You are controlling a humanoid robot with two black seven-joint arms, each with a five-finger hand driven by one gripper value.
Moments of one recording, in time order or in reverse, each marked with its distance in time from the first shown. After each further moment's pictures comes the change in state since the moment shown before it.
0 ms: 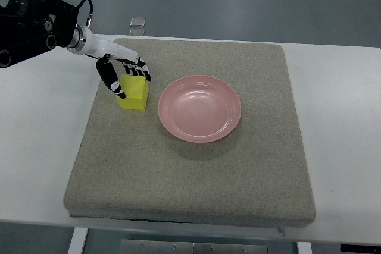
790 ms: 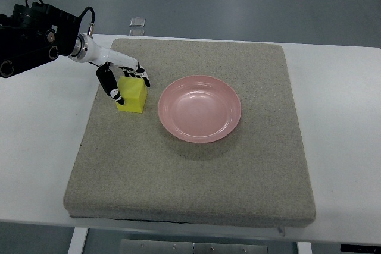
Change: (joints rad) left arm 0.039 0.000 -0.002 -0.007 0.041 0.054 0.006; right arm 0.000 0.000 0.000 0.000 0.000 0.000 0.000
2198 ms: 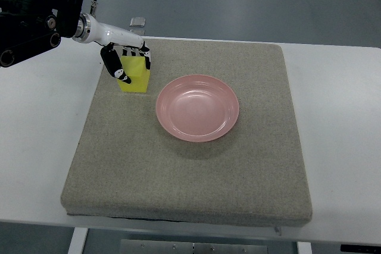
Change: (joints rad) left arm -0.047 -0.004 -0.061 0.011 0.091 0.100 0.000; right arm 0.000 0.000 0.000 0.000 0.000 0.000 0.000
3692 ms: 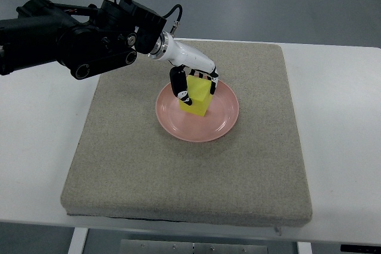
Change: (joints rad) left arm -0.043 -0.294 0.017 0.005 0.004 0.013 -0.002; right arm 0.000 0.000 0.000 0.000 0.000 0.000 0.000
